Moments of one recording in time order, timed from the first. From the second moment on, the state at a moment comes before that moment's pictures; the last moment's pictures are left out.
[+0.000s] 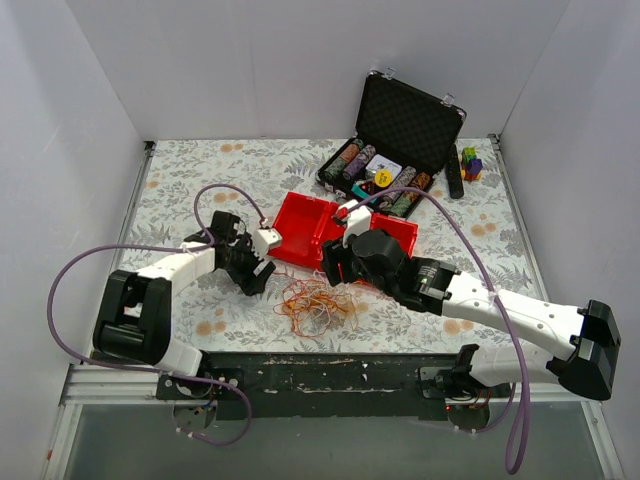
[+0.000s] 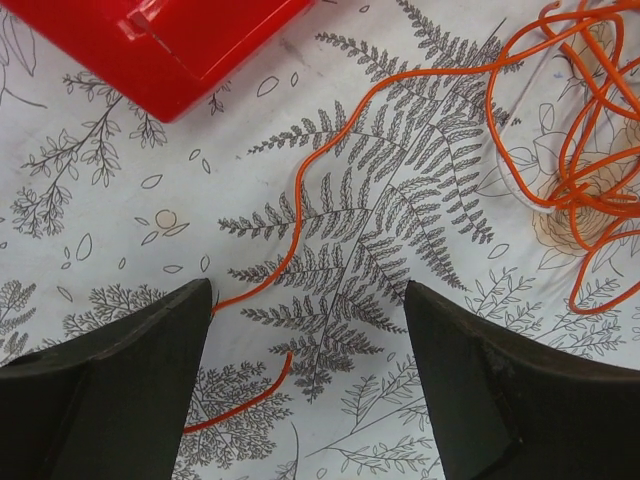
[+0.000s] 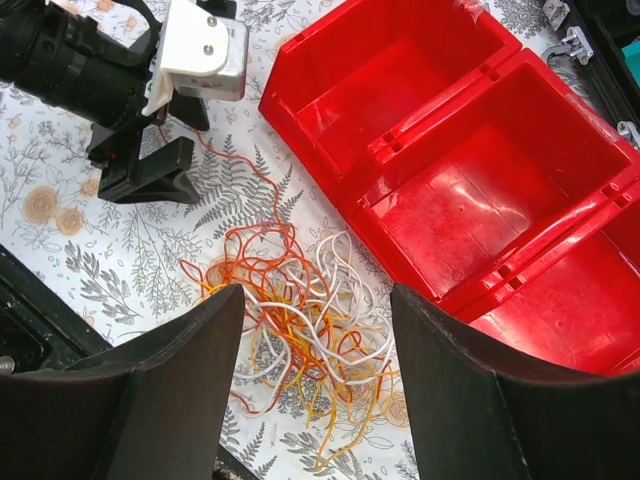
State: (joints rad) left arm -0.24 1.46 0.76 -0.46 0.41 0.60; right arm 1.11 1.18 0.96 -0.27 0.33 0.32
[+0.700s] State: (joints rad) left arm -0.27 1.38 0.86 -0.47 0.42 0.52; right arm 1.11 1.17 0.93 -0.24 0.31 0.33
